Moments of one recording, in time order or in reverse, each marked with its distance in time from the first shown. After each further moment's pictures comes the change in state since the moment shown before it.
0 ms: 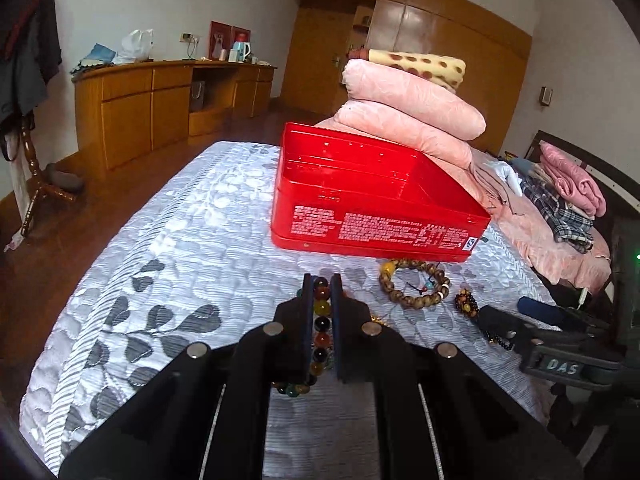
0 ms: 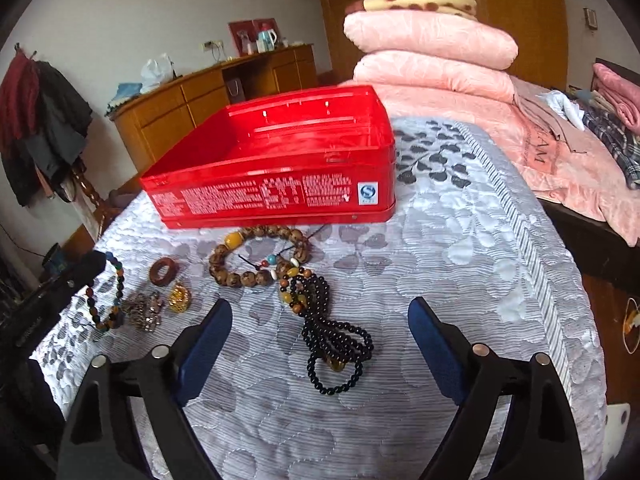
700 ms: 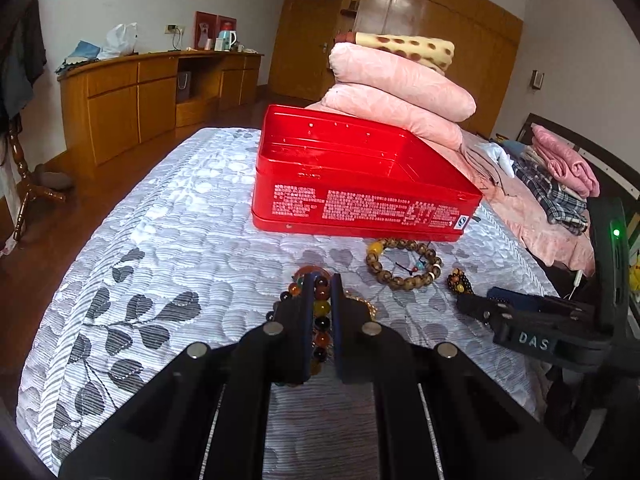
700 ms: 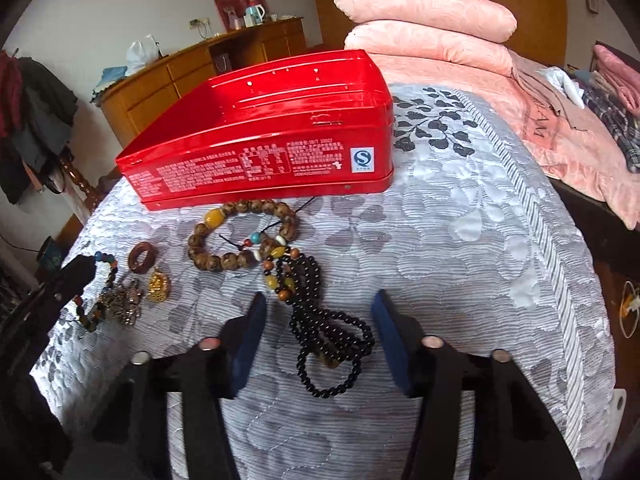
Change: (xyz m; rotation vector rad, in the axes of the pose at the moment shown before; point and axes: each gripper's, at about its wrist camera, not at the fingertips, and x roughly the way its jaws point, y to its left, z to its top) left arm 0.012 -0.008 -0.007 0.036 0.058 -0.025; right arm 0.013 -0.007 0.002 0.030 0.071 -0.038
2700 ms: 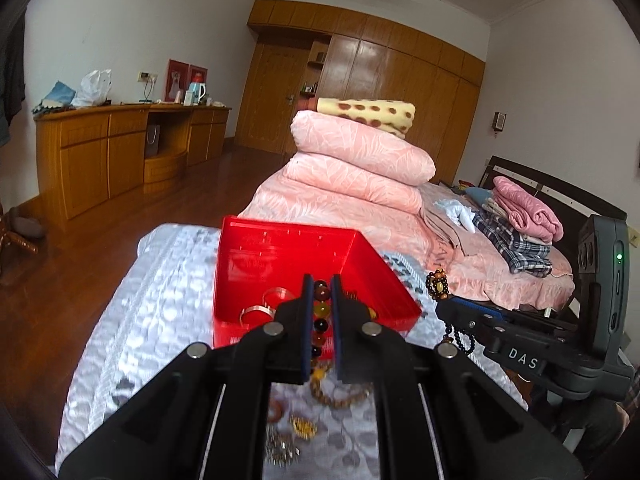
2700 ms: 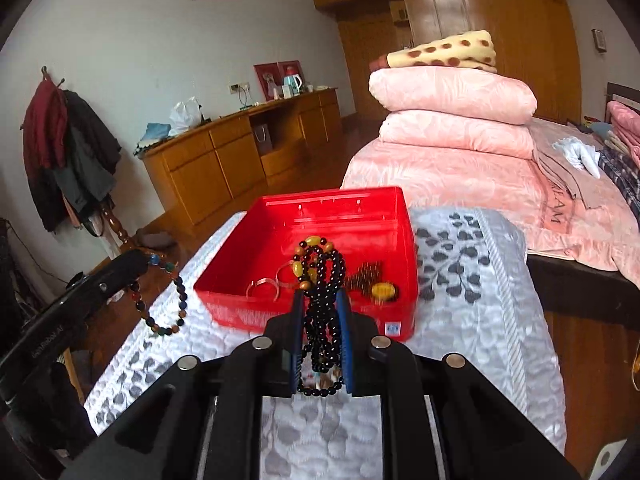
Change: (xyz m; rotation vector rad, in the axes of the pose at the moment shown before) left arm -0.038 -0.027 0.096 0.025 -0.202 -0.135; right arm -0.073 0.013 0.082 -0.040 -0.267 0.136
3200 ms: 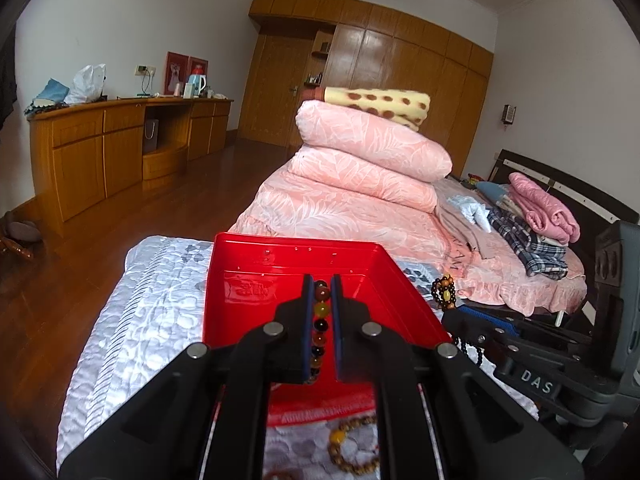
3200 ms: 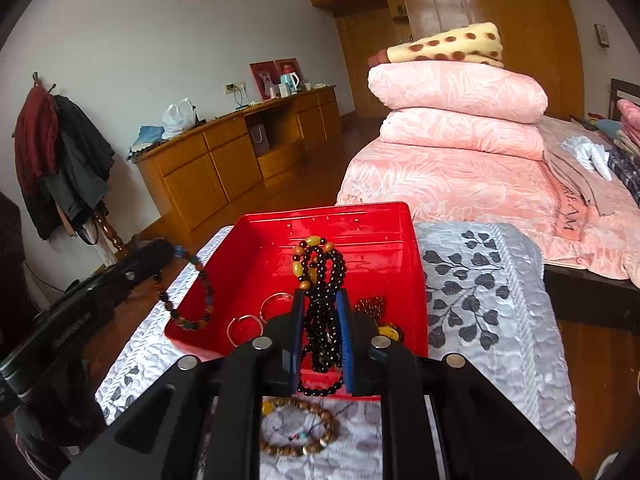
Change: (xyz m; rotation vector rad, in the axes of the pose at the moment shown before) left arm 0.082 0.017 0.027 0.001 0.044 0.021; right arm 0.062 -0.012 0.031 0.013 0.022 0.006
